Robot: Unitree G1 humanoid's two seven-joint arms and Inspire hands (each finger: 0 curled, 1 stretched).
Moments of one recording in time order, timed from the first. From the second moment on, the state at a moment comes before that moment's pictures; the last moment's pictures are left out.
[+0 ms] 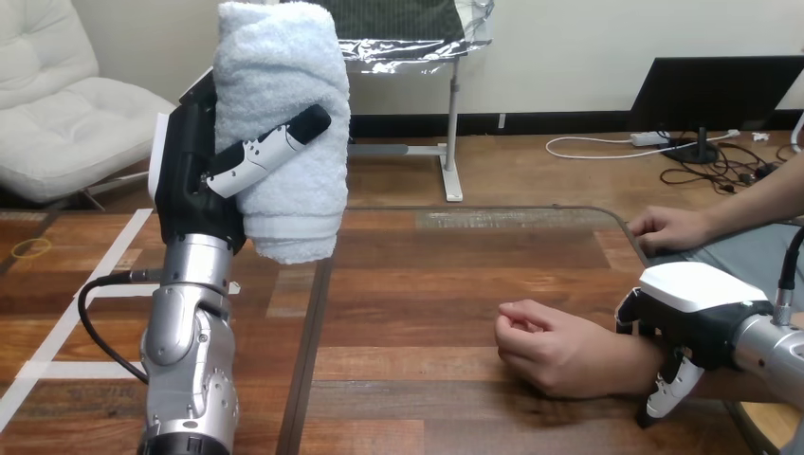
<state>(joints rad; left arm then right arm) -0.47 0.07 0.22 0.55 -0.31 -0.44 -0.23 -0.31 -0.81 0.30 0.45 -0.69 -0.24 0.31</state>
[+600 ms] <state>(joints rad) -0.47 0.06 0.22 0.54 -0.31 -0.44 -0.23 -0.32 -0.81 0.31 0.47 -0.69 -0.26 0.29</state>
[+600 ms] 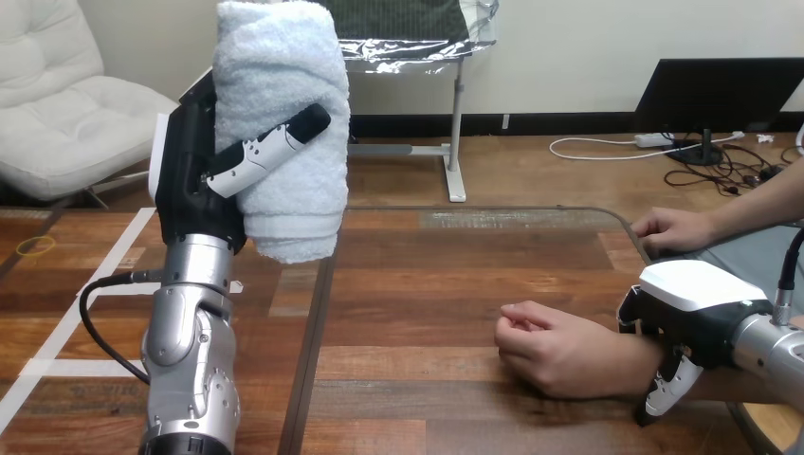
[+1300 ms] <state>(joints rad) -0.47 0.06 0.22 0.54 -0.31 -0.44 -0.23 -0.32 -0.81 0.31 0.49 -0.67 -0.27 0.26</state>
